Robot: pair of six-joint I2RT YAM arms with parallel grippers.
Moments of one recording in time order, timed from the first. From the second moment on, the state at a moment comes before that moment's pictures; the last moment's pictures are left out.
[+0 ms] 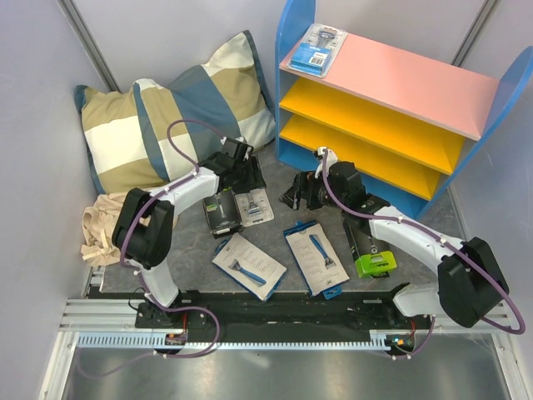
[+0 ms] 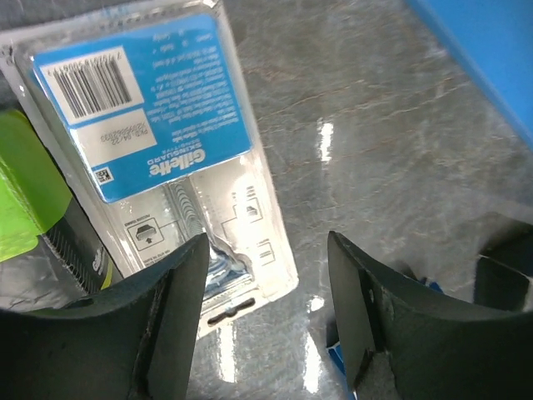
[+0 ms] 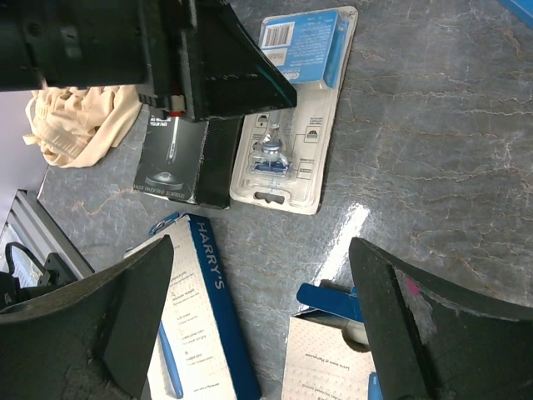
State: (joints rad) left arm -0.47 1.77 1.23 -0.32 0.05 -0.63; right arm 0.58 1.34 0.82 0.07 -0.25 0.51
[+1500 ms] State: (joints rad) left arm -0.48 1.82 1.26 -0.39 -0.12 -0.65; right arm 0.58 1.34 0.79 0.11 -0.27 0.54
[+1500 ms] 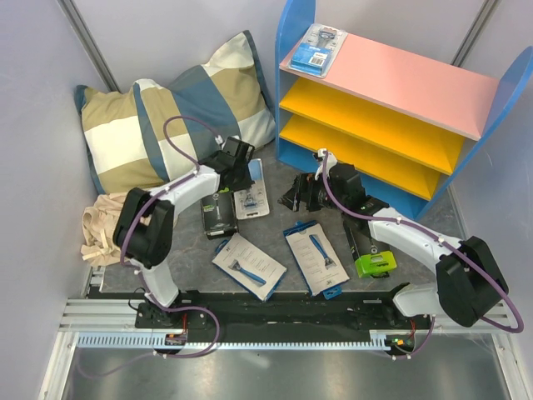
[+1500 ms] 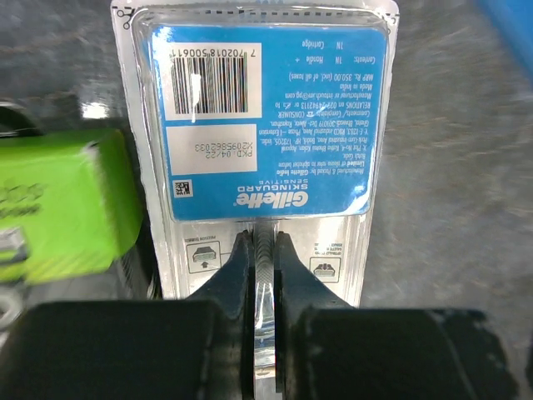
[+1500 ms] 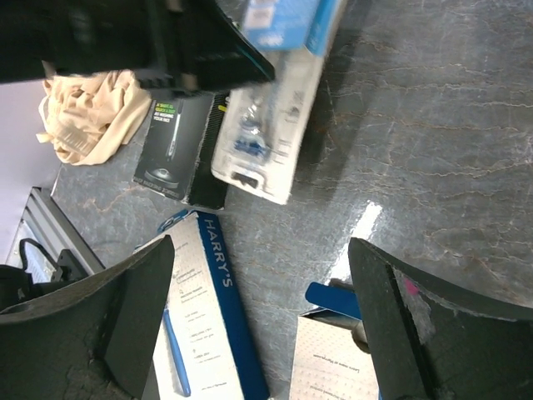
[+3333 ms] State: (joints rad) left arm -0.54 1.39 1.22 -0.42 -0.06 -0.64; right arm 0.68 1.52 0.80 0.52 -0.40 0.81
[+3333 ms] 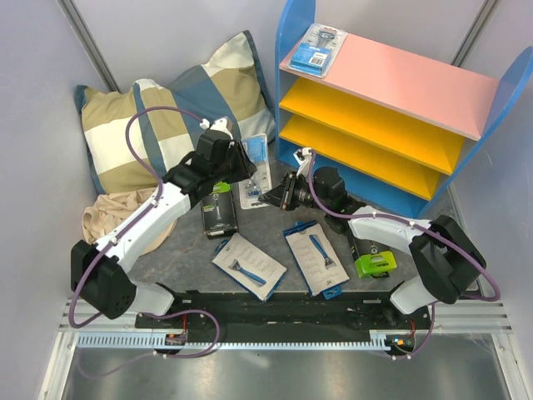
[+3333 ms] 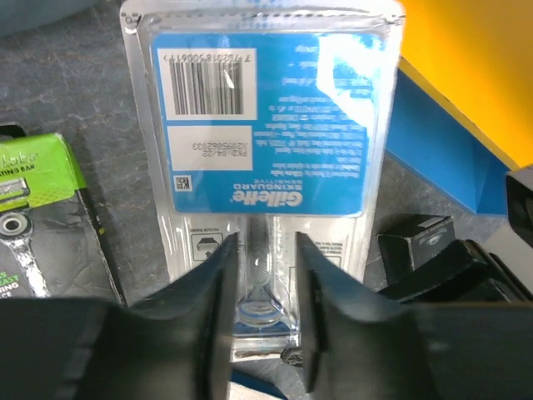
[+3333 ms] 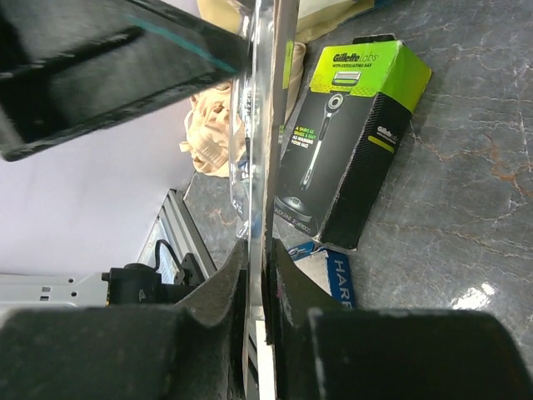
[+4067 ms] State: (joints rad) left arm -0.53 1.15 1.30 -0.54 -0.31 -0.48; right arm 0.68 1.44 0.84 0.38 -0.40 0.76
